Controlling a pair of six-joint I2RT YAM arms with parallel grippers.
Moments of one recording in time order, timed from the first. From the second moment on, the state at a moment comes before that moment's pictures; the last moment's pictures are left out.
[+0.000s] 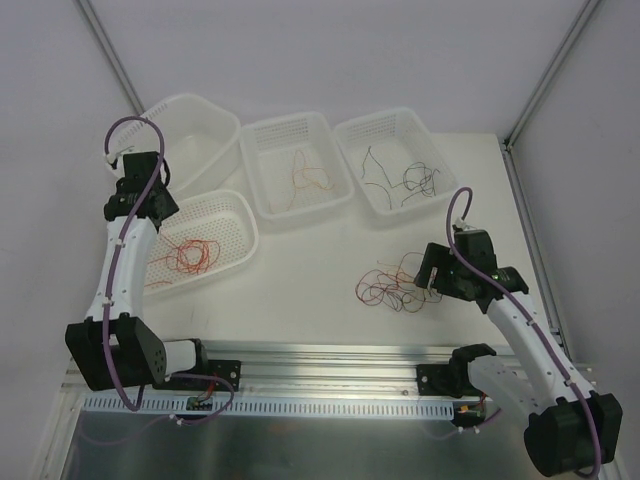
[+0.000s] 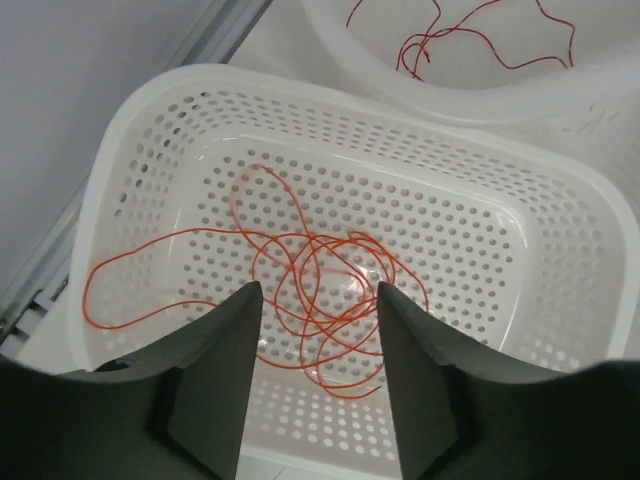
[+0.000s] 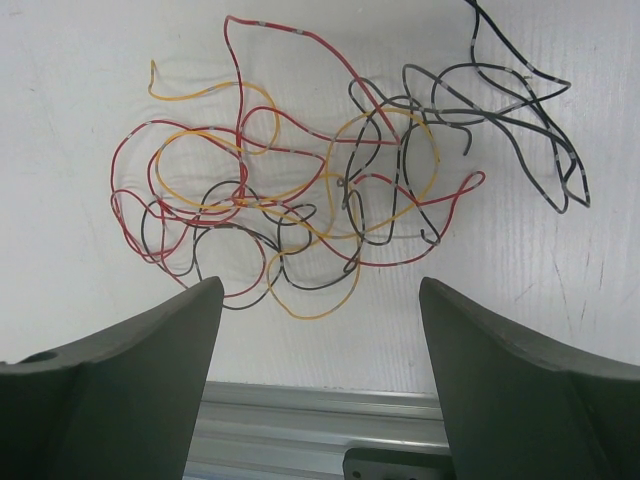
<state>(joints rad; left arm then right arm) 0.13 1.26 1.20 -0.72 -0.35 -0.35 0.24 0.87 0.66 -0.75 -0.02 0.45</state>
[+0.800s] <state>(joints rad) -0.13 0.92 0.94 -0.65 0.03 -0.40 0.52 1.23 0.66 -0.57 0.03 0.51</state>
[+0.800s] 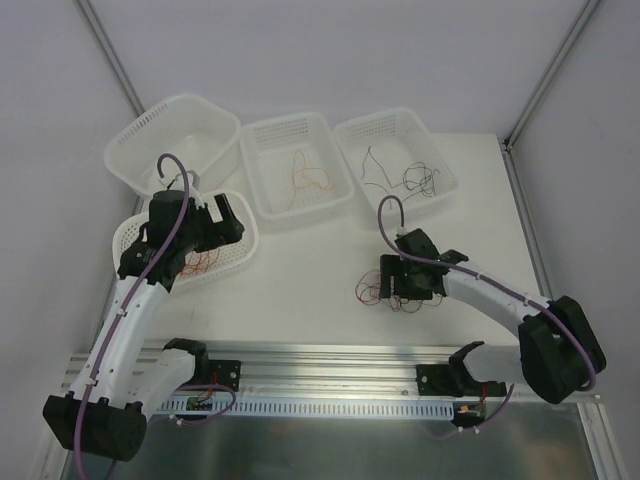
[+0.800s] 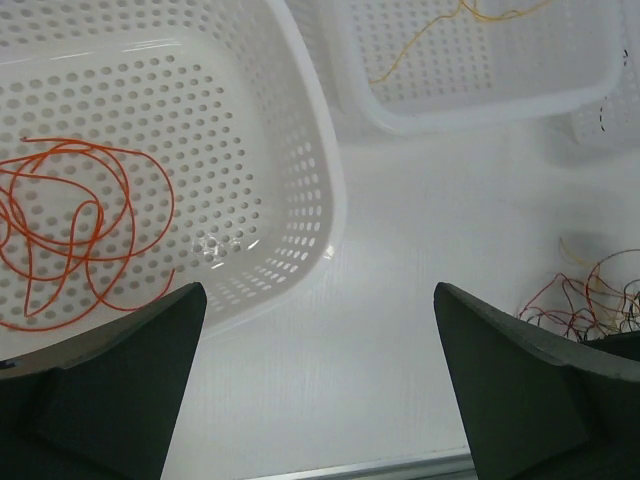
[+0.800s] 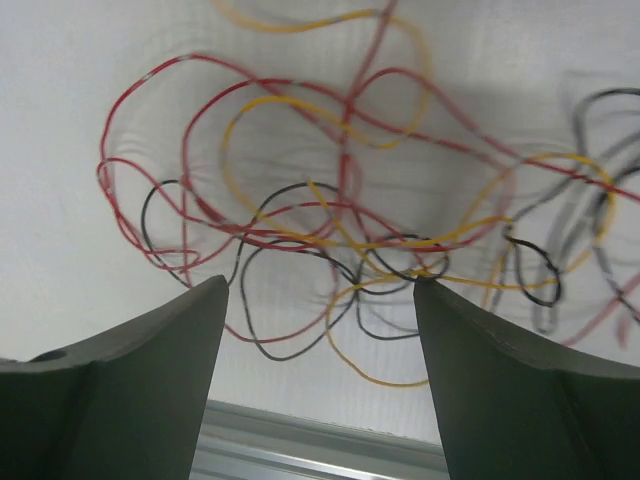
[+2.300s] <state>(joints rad) -0.96 2.03 1.55 -0.56 -0.06 -0.93 0.41 0.93 0.62 -0.64 0.16 0.55</state>
